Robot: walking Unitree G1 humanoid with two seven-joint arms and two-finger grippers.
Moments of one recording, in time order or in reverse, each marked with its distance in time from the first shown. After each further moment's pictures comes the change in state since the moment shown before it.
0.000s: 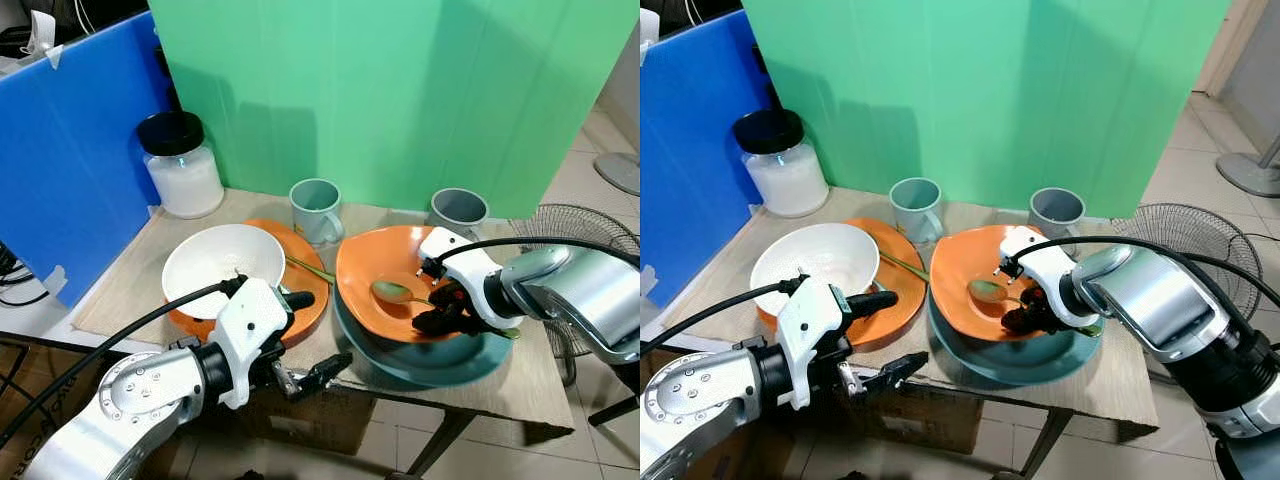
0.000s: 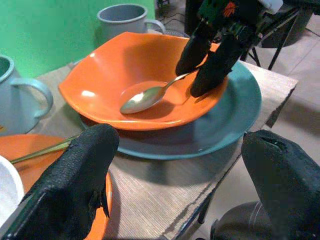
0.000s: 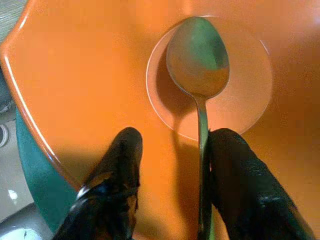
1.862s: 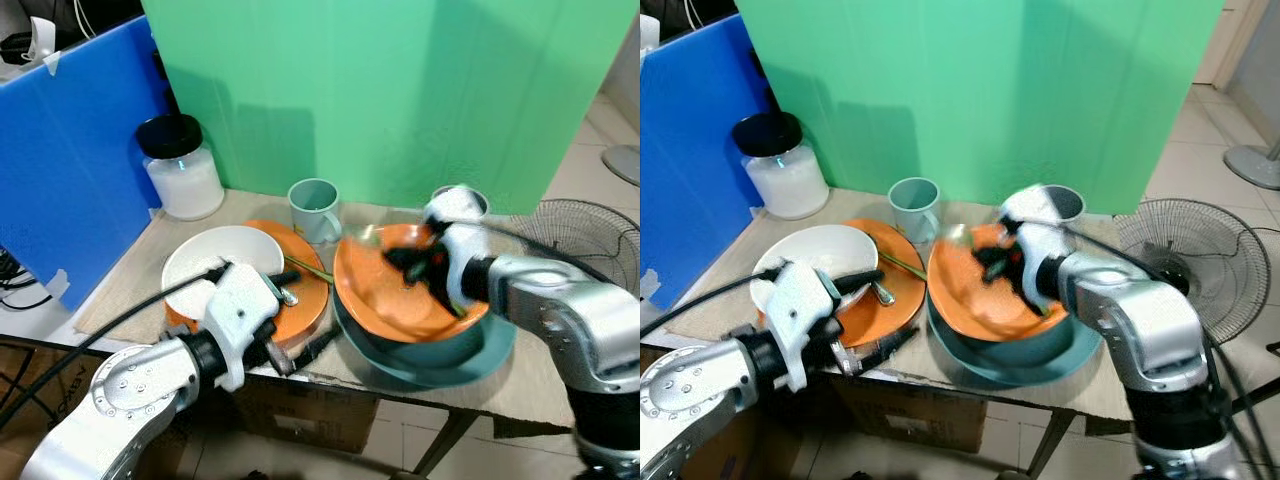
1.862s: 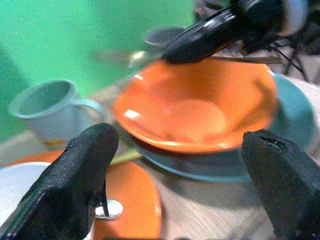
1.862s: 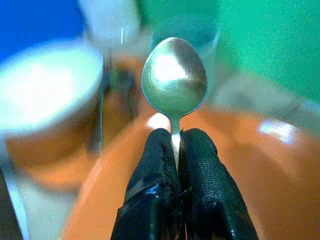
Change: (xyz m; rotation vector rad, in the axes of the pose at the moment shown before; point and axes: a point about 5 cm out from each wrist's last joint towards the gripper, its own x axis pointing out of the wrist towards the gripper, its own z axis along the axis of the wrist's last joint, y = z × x) left arm -0.004 0.015 0.008 0.057 -0.085 0.173; right arm -0.006 0.005 0.028 0.277 -0.671 -0.098
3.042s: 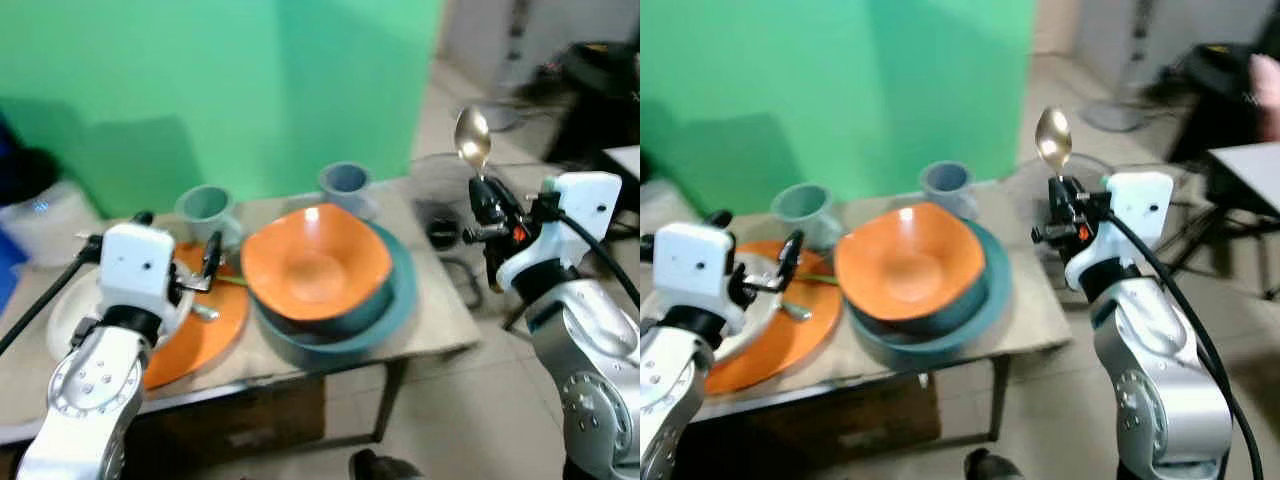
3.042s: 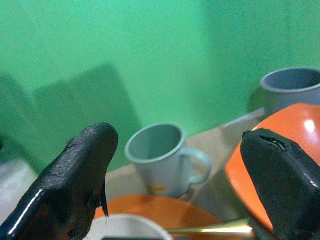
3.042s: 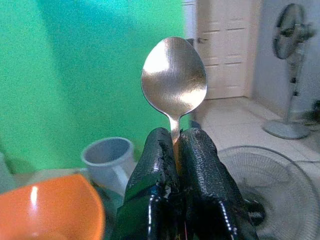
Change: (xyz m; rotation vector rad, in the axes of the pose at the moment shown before) left arm -0.036 0.056 -0.007 0.056 -0.026 0.800; right arm -0.051 0.002 0.006 0.009 -0.492 -0.485
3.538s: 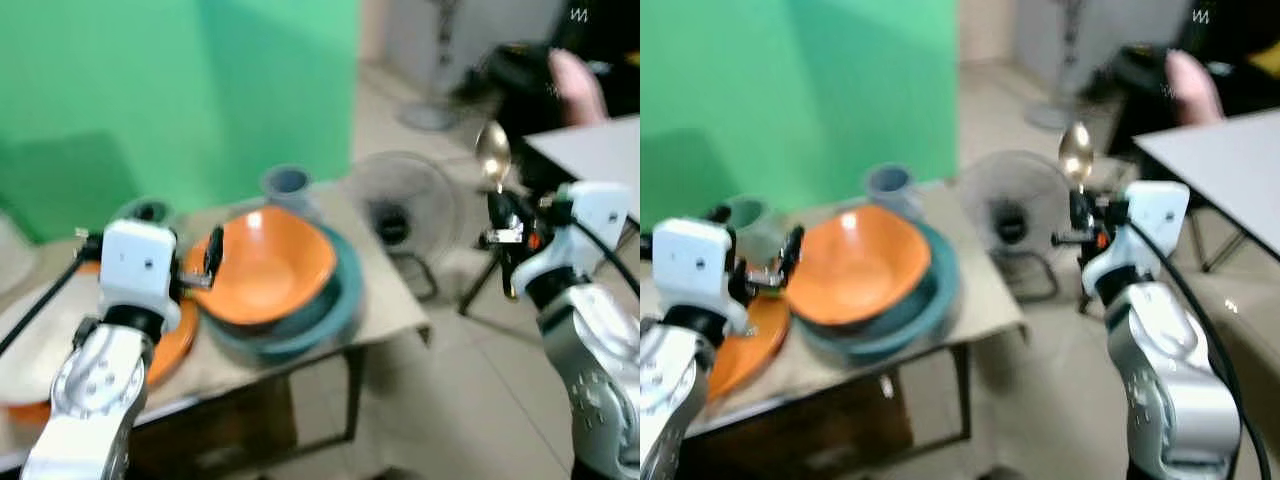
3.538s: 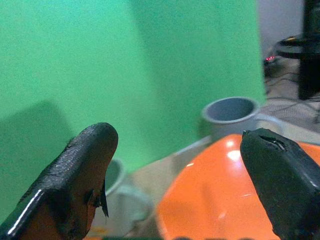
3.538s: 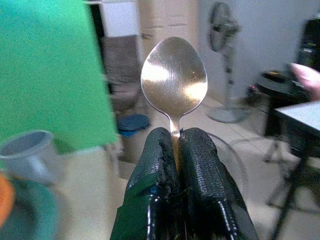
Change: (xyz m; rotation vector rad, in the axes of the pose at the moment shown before) left arm 0.001 -0.005 0.006 -0.003 -0.032 0.002; right arm -0.002 -0.019 -0.013 0.005 0.048 -0.098
